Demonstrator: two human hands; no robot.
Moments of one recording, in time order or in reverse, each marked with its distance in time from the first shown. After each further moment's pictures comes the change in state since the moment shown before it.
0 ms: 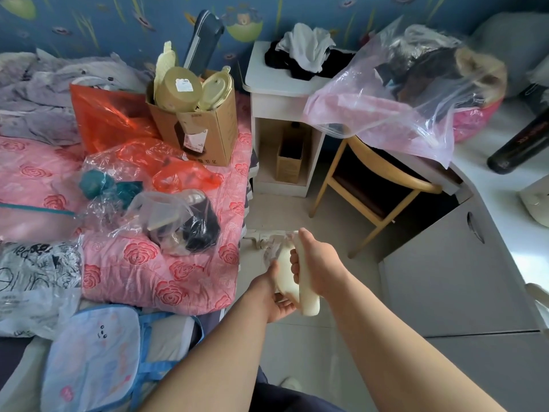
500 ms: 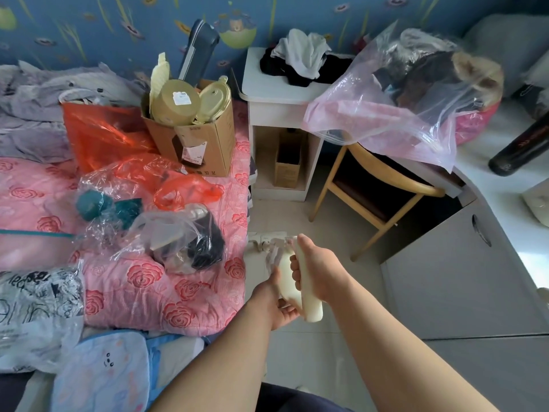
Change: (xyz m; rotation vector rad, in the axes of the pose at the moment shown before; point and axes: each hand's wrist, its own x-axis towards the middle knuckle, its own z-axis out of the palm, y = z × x) left_hand -0.001 0.043 -0.009 0.012 -0.022 -0.022; right_hand 0.012 -0.019 0.035 -0.033 -0.022 -0.008
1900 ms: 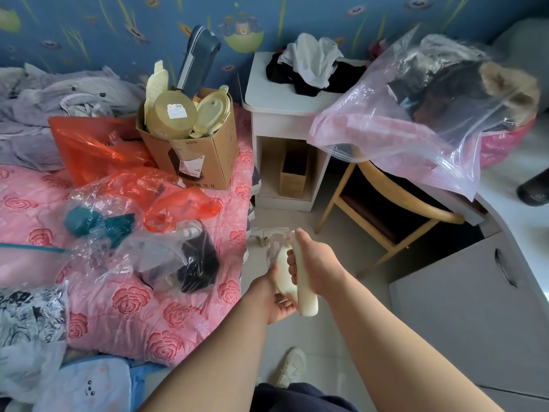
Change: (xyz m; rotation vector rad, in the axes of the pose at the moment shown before) left_hand 0.022 0.075 0.063 0.029 0.045 0.036; right_hand 0.080 -0.075 0.001 -0.031 -0.027 0.013
